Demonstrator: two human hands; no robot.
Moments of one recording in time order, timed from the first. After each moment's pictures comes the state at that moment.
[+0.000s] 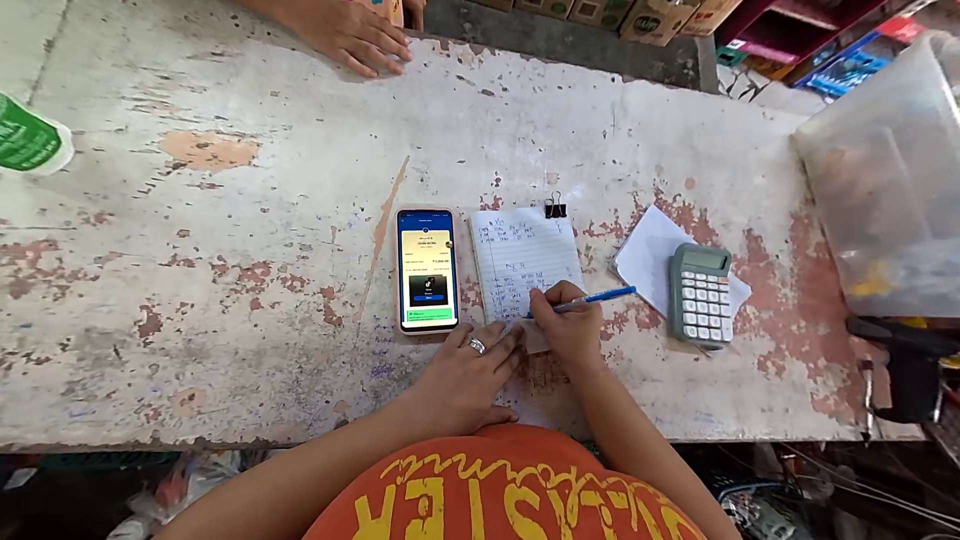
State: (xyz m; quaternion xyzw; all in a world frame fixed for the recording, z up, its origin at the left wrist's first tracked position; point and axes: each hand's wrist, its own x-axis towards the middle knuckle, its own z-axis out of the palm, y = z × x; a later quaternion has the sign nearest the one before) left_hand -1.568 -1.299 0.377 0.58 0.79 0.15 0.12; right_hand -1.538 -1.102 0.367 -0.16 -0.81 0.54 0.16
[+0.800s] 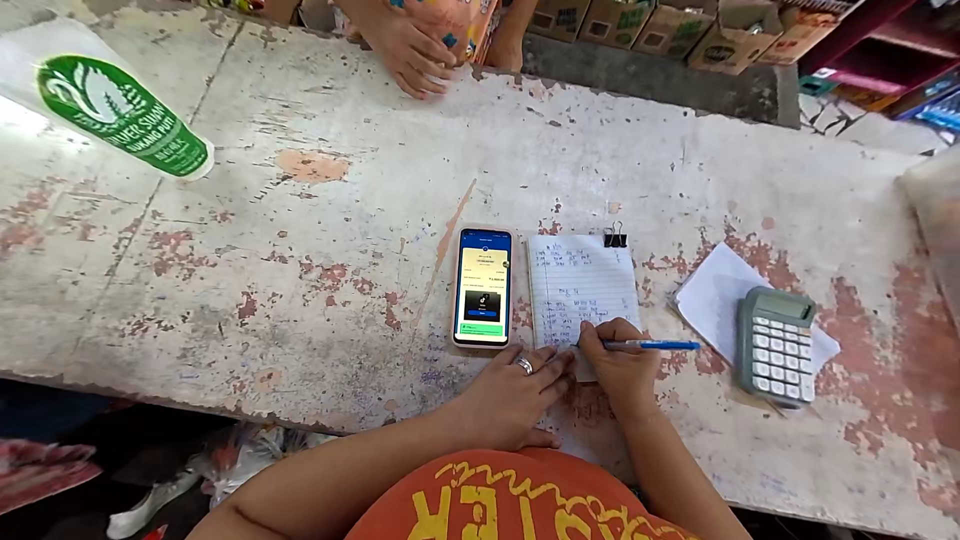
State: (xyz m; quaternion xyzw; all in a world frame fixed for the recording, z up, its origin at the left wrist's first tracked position) left_hand -1.573 -1.300 0.378 0.57 0.77 0.19 0.21; right_hand -1.536 -1.104 0.357 -0.13 -0.84 0.49 0.21
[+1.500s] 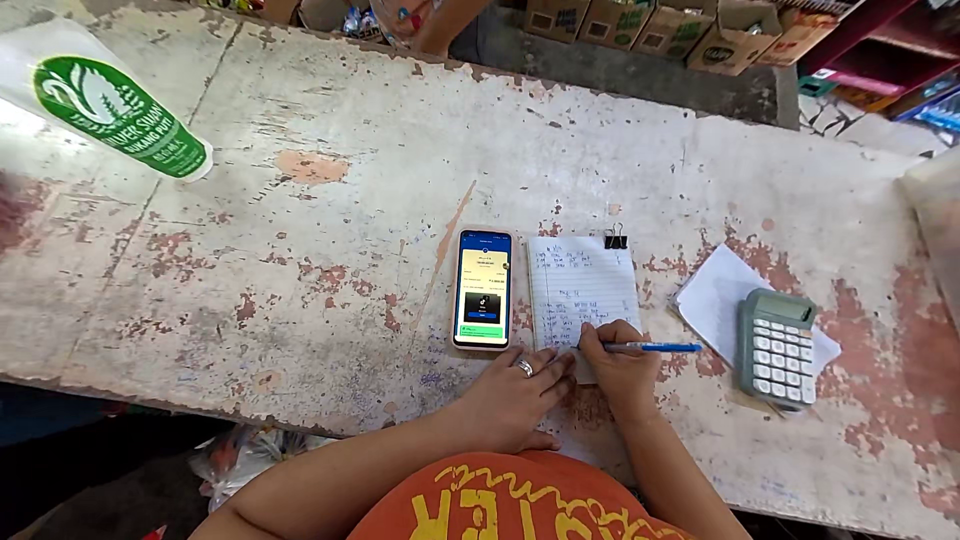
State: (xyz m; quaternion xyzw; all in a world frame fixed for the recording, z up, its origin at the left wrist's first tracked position) left_hand -1.572 -1.300 0.378 0.57 0.77 0.20 0.21; right_hand -1.535 -1.104 0.355 -0.12 -0.83 0.50 0.21
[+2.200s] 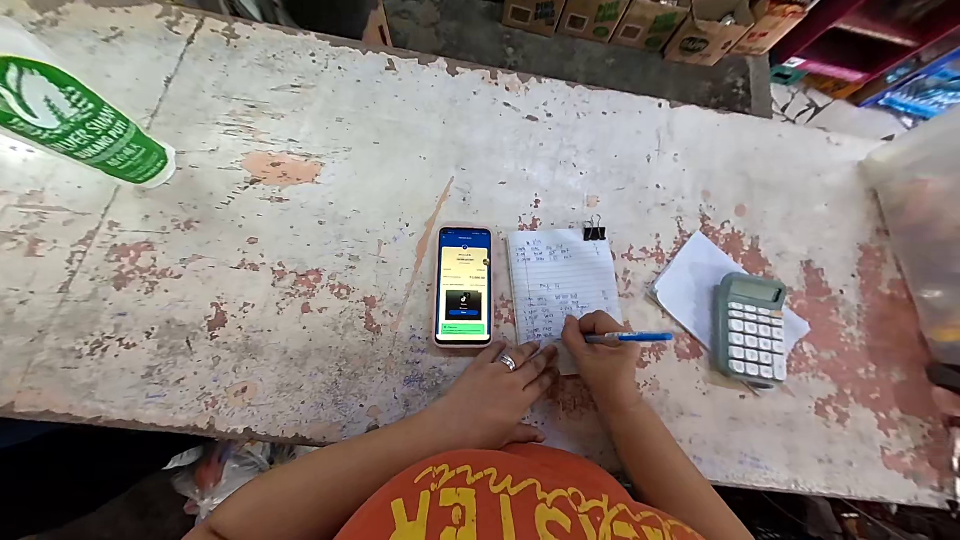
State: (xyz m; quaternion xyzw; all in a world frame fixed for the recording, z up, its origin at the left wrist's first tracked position) left_hand -1.570 -1.298 0.373 0.58 0.78 0.20 0.16; right_hand -1.533 -1.101 0.357 -0.11 -0.85 0.47 0.21
